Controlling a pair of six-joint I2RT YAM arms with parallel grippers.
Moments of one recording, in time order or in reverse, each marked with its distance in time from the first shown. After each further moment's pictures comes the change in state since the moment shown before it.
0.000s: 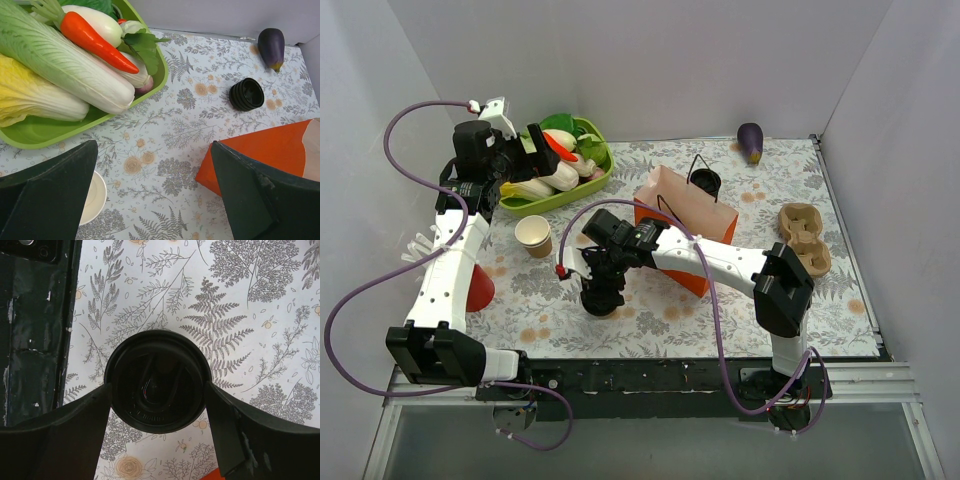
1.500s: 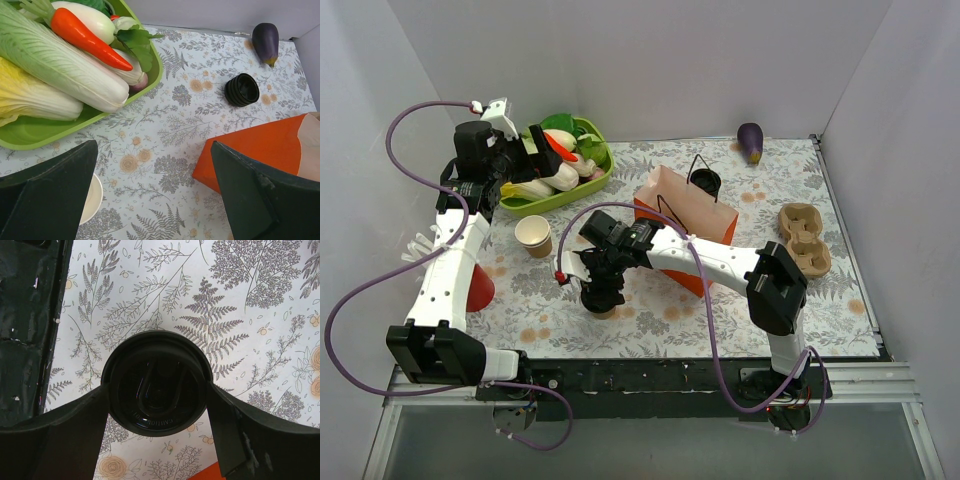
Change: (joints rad) left arm 0.001 0.002 -0.004 0.000 0.030 0.001; right arm 0.003 0.037 0.027 -0.026 0.005 -0.099
